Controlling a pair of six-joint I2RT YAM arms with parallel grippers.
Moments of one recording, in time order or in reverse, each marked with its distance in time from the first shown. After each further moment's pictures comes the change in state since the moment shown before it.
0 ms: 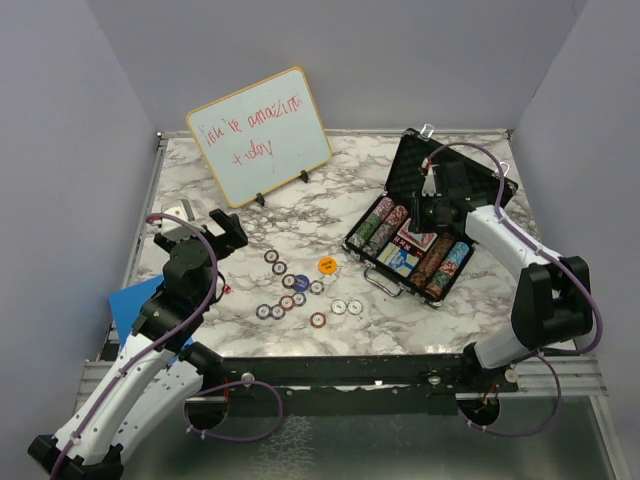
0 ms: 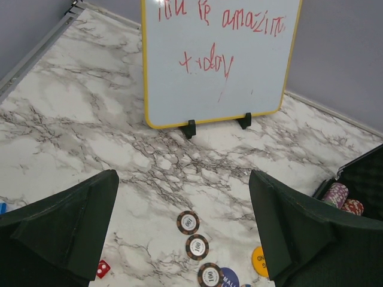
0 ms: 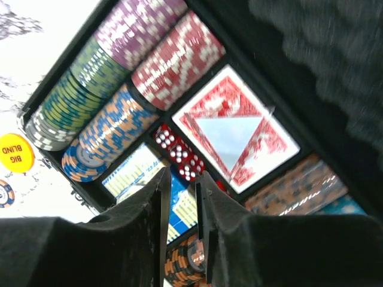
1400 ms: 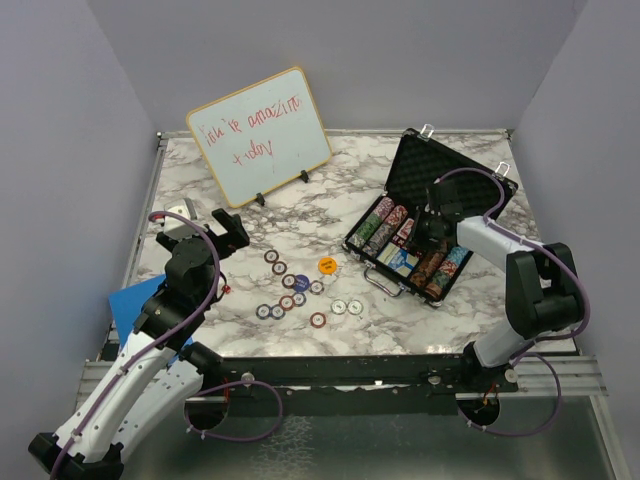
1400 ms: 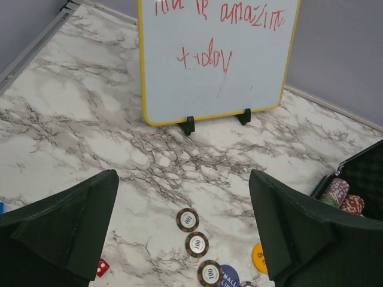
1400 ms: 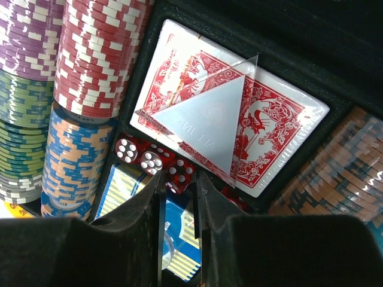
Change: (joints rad) left arm 0.000 0.018 0.000 0.000 0.013 -0.004; right arm 0.000 0.067 -0.187 0.153 0.089 0.399
